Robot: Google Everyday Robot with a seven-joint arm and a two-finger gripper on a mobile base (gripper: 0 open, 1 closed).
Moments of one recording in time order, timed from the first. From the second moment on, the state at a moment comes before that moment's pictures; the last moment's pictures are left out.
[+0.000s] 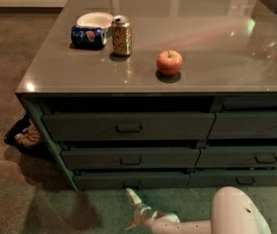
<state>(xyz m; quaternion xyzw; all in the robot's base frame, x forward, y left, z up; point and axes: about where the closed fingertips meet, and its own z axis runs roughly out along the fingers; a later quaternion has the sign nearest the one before) 0.510 0.052 0.114 -0.67 0.56 0.04 0.48</state>
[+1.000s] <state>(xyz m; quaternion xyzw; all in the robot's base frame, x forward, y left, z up) 0.546 0.064 0.161 -0.68 0.53 0.03 0.50</state>
